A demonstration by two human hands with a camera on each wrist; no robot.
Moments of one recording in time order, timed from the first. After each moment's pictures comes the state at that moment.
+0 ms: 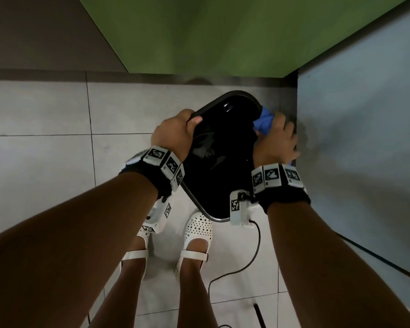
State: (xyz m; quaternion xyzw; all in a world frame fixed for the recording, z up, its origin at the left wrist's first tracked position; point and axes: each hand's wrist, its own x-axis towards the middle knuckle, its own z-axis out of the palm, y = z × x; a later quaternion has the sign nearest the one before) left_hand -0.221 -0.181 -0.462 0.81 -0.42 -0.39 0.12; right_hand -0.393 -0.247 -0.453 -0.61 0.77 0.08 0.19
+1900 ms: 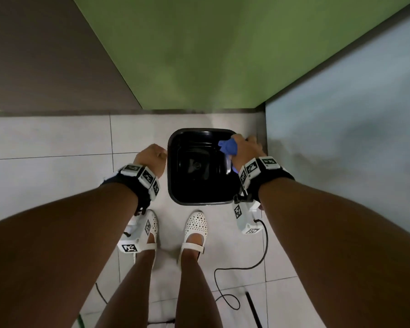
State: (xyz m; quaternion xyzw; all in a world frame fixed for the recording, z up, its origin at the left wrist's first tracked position) left_hand -0.179 -0.145 -0.358 0.83 -0.31 -0.46 0.06; right_hand -0.379 -0.247 -0.331 -0.71 0.59 0.24 0.31
